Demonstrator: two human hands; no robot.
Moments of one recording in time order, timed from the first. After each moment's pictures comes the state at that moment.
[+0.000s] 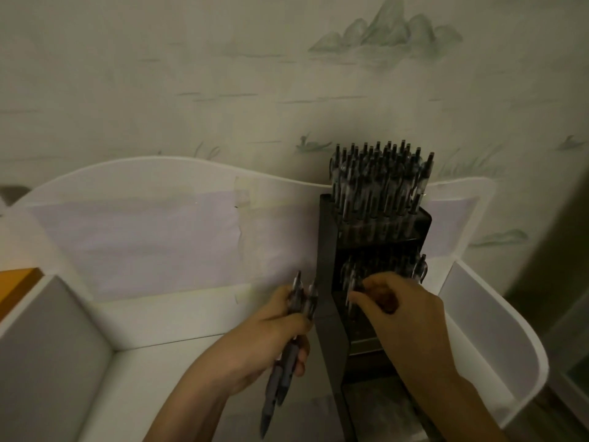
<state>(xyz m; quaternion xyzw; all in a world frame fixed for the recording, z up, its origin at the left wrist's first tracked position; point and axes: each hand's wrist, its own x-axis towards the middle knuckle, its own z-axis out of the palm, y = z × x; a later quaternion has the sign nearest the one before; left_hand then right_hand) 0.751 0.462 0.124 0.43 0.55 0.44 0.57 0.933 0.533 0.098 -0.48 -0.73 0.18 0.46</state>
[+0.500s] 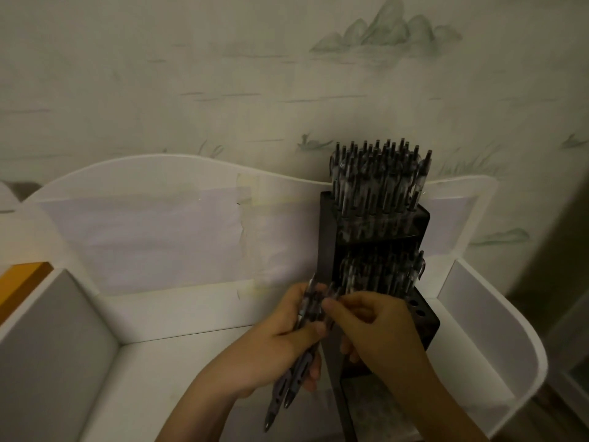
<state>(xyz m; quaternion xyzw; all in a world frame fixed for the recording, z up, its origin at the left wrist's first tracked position) 0.763 0.448 0.125 0.52 0.52 0.41 0.55 0.915 0.505 0.108 -0.46 -0.64 0.46 0.41</state>
